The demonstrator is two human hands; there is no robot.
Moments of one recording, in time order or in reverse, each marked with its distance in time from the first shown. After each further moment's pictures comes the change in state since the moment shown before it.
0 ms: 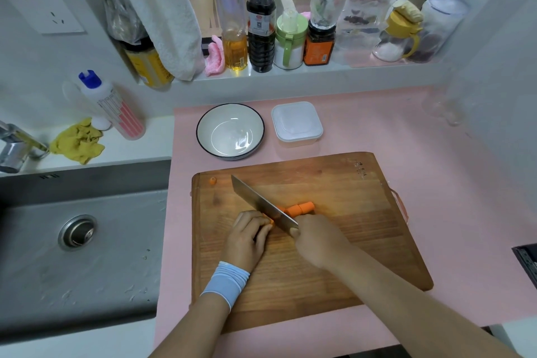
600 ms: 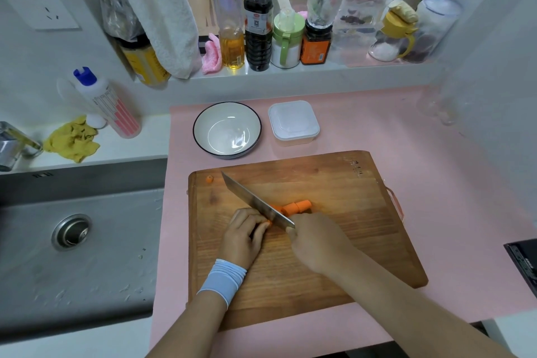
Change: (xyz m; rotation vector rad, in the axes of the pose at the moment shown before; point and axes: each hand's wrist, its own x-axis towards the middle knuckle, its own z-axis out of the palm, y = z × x) left_hand 0.000 -0.003 0.001 -0.022 -0.007 -0.014; right_hand -0.027 -0.013 -0.011 -0.076 0.087 -0.054
